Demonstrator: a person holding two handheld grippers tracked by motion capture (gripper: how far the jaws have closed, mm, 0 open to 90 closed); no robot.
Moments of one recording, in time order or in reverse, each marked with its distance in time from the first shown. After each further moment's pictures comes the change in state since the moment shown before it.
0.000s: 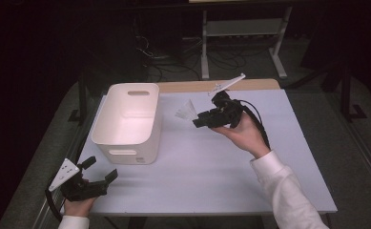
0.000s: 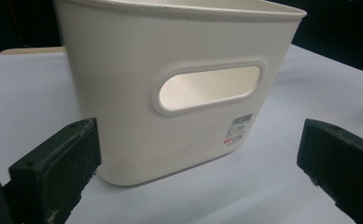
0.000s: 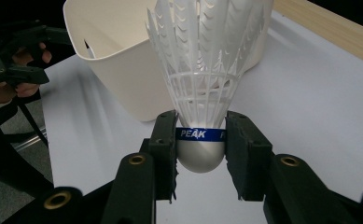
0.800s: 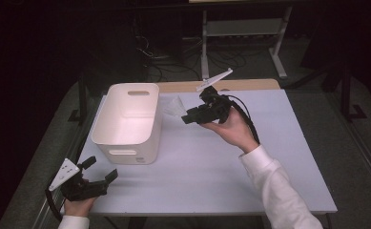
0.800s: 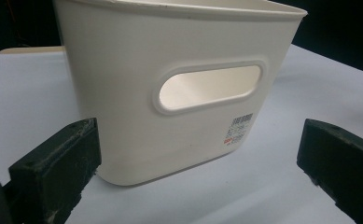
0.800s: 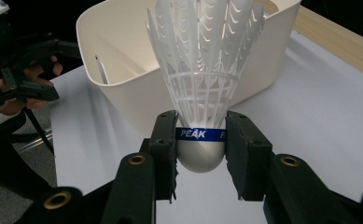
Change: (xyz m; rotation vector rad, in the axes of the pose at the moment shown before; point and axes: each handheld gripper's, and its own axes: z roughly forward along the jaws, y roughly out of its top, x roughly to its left) left arm 0.000 0.000 0.001 0.000 -0.003 -0.003; right arm 0.008 0.024 0.017 -0.017 0.032 -0.037
